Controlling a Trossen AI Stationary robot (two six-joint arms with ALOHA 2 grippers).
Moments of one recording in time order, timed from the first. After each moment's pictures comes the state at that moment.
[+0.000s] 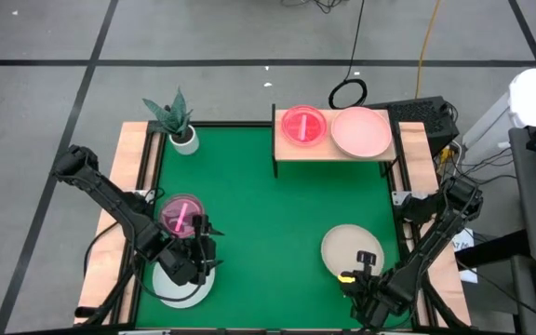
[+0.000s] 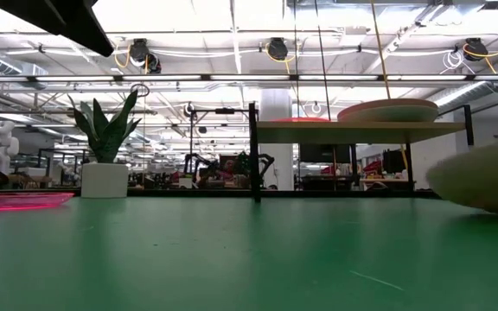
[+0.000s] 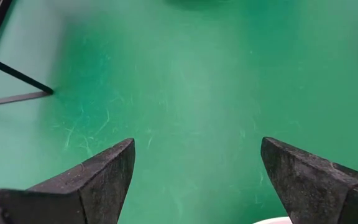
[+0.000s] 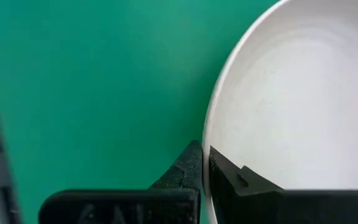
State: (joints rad) left arm -0.71 1.37 0.97 -0.59 -0.58 -0.42; right arm 0.95 1.69 1.13 -0.93 0.31 1.13
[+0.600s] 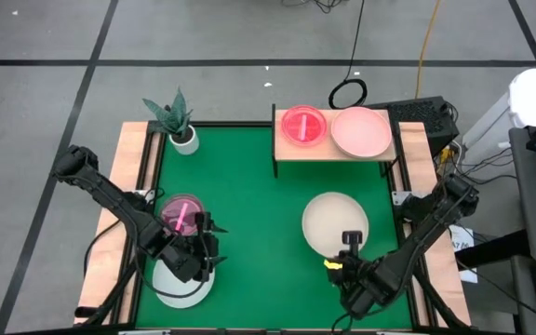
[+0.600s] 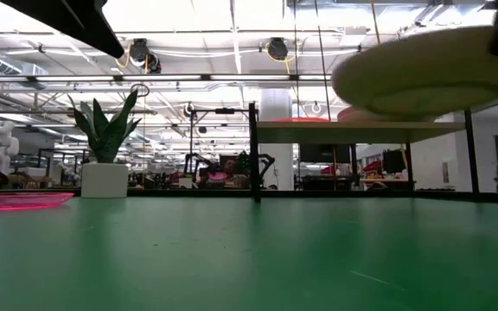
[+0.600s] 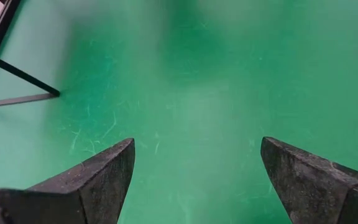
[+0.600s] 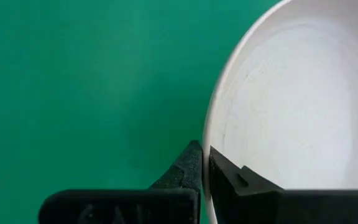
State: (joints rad) left arm -0.67 1.37 0.97 -0.57 -0.58 -0.40; right arm 0.80 1.69 1.37 -1.25 0.53 0.76
